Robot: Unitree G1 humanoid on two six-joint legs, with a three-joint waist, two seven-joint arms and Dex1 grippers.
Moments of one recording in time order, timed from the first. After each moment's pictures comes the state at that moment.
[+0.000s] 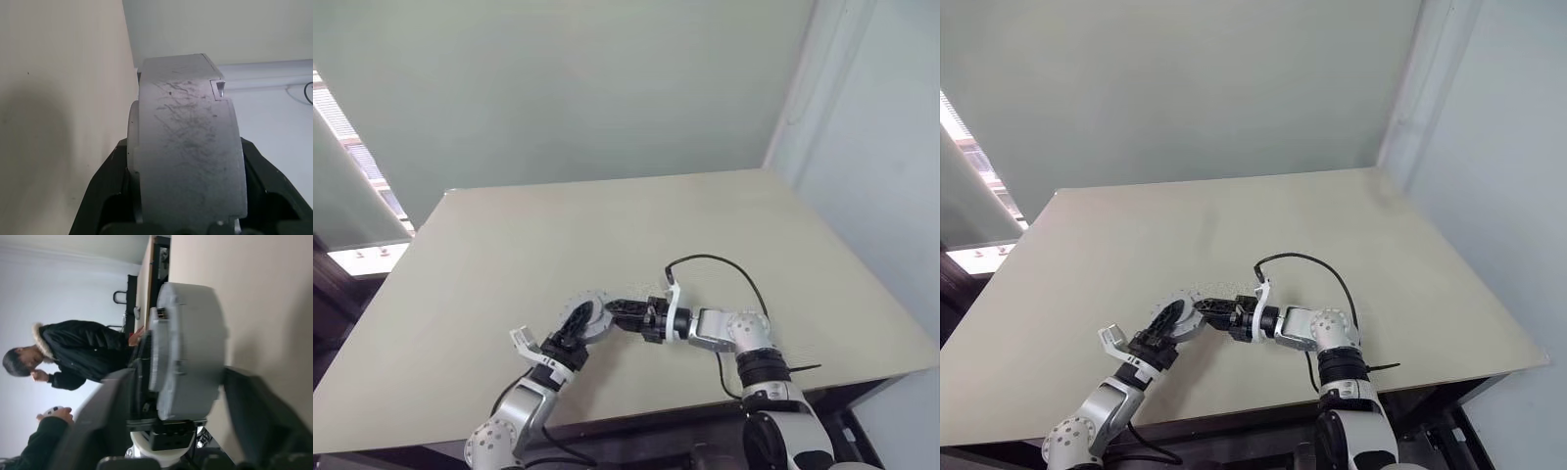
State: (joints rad) left arm 0.02 -0.01 0.47 0.09 -1.38 0.84 -0.30; right arm -0.60 0.14 -0.22 0.50 0.87 1.17 0.38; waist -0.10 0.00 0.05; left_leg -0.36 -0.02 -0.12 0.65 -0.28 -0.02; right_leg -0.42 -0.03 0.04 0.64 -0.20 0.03
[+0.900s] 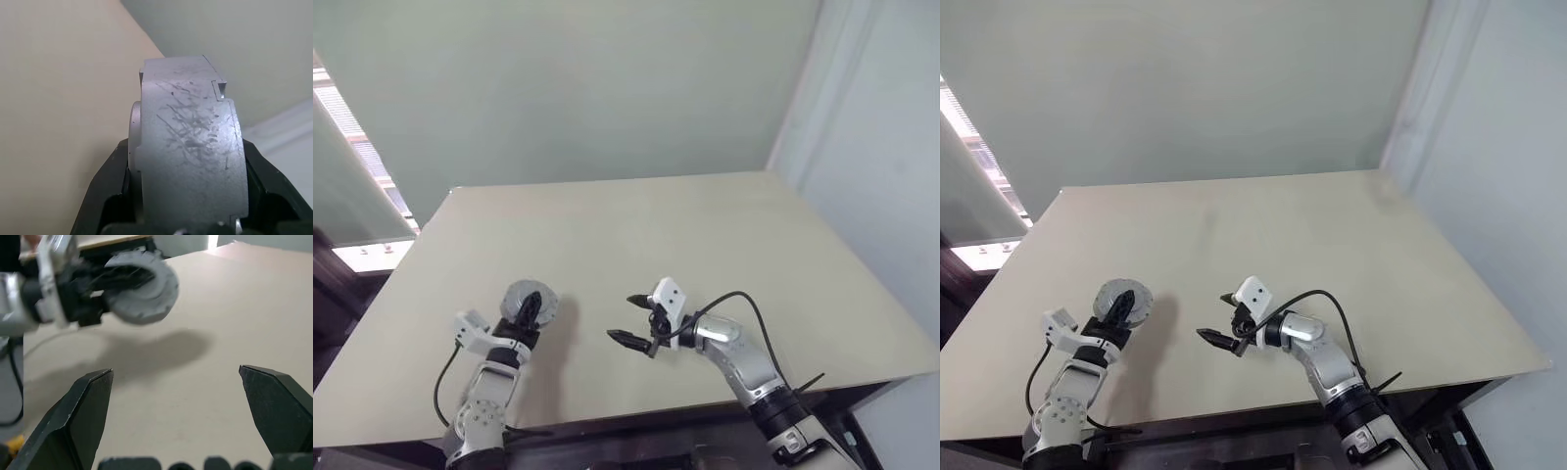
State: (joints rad) left arm -0.09 0.13 0.48 0.17 -0.88 0.35 -0.30; right arm -0.38 -0.08 0.37 0.28 0.16 0.06 0.78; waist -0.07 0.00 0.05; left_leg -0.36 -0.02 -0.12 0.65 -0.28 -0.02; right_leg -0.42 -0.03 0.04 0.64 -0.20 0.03
